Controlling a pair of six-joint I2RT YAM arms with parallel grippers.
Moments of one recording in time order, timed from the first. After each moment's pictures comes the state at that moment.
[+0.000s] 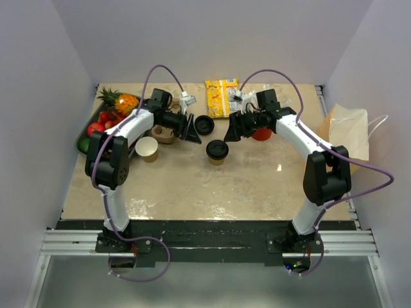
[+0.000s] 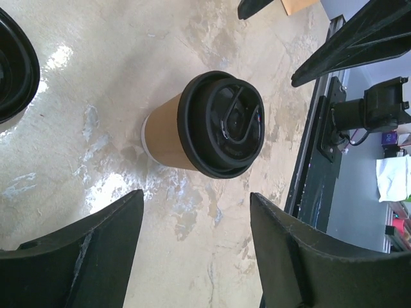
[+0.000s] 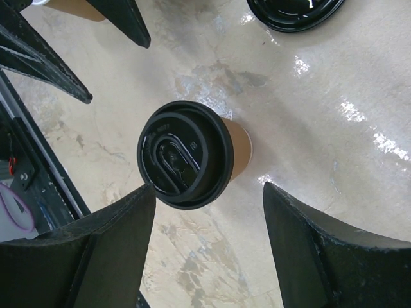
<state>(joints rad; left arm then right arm) -0.28 1.98 1.52 -0.56 1.02 0.13 0.29 1.75 1.38 -0.53 -0.67 -0.04</state>
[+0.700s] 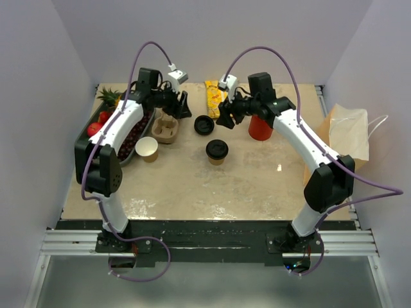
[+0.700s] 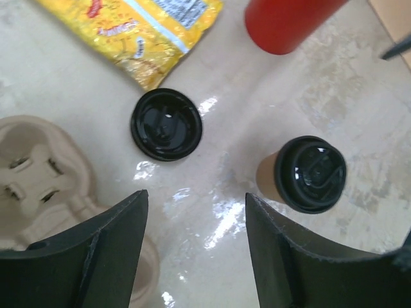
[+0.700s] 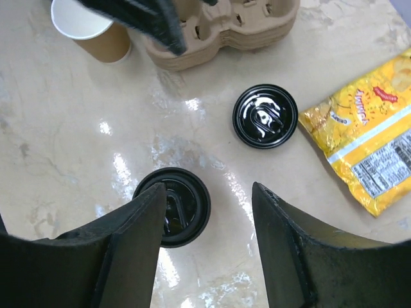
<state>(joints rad) -0.25 1.86 1.69 -0.53 0.65 0.19 0.39 1.69 1.60 -0.54 -0.57 -0.35</state>
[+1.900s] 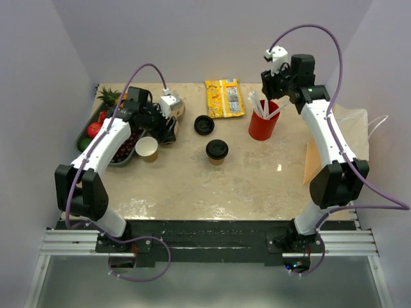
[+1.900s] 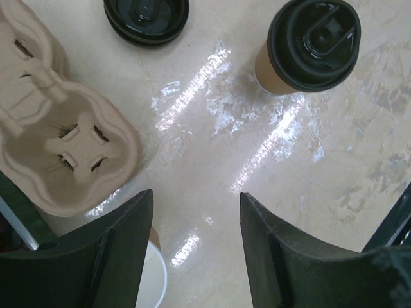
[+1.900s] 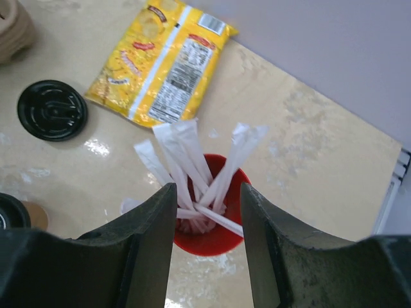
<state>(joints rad) -0.22 1.58 1.38 -0.74 0.56 0.44 0.14 1.70 1.75 -0.54 -0.24 -0.33</state>
